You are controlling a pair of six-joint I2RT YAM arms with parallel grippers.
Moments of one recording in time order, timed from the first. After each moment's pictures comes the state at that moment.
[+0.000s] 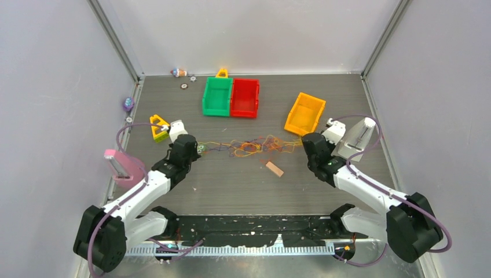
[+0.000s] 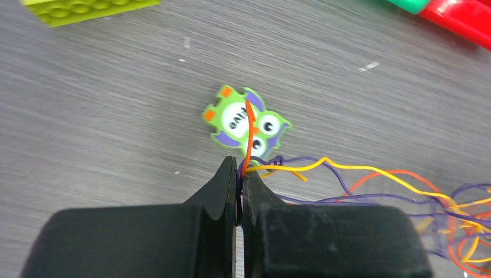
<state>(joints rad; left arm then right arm) -0.44 1.05 0.52 -0.11 -0.46 -0.56 0.52 1.11 0.54 -0.11 0.81 0.67</state>
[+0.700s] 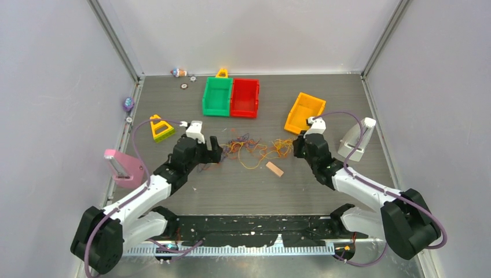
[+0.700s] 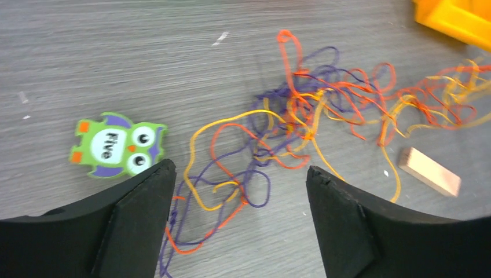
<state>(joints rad) -0.48 1.01 0.45 0.09 -0.12 -0.35 0.49 1.14 0.46 0.21 0.30 0.41</state>
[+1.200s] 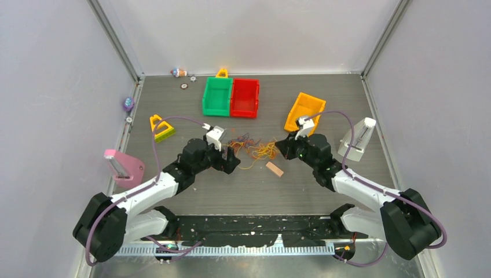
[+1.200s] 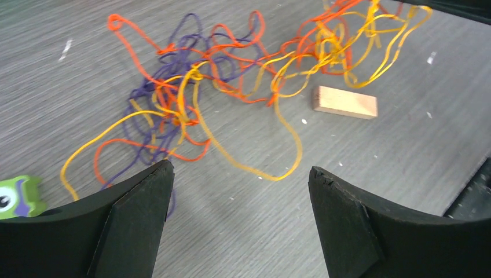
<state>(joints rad) -0.61 1.10 0.46 0.21 0.14 -0.22 0.50 1.12 0.42 0.40 -0.08 0.36</state>
